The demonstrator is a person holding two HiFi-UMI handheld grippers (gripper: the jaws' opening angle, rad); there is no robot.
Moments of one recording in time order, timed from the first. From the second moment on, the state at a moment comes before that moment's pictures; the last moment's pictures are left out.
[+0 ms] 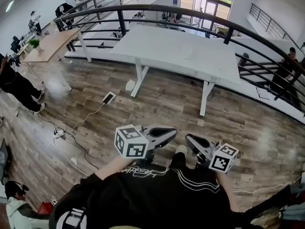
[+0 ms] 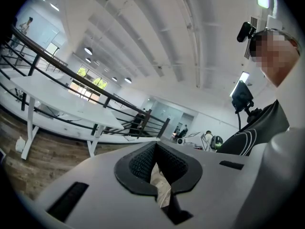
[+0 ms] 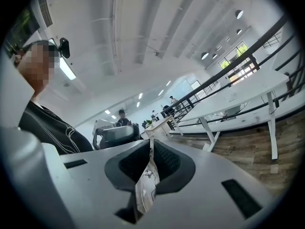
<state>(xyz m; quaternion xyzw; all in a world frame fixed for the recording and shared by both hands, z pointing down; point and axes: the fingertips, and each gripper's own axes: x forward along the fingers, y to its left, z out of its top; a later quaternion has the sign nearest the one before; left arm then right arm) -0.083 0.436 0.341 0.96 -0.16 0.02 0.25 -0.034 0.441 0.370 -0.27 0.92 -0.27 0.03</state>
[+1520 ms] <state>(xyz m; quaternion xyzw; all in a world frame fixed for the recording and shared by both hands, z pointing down) 0.118 0.070 0.347 0.95 -0.20 0.03 0.26 0.164 0.075 0.368 -0.22 0.93 -0.28 0.02</state>
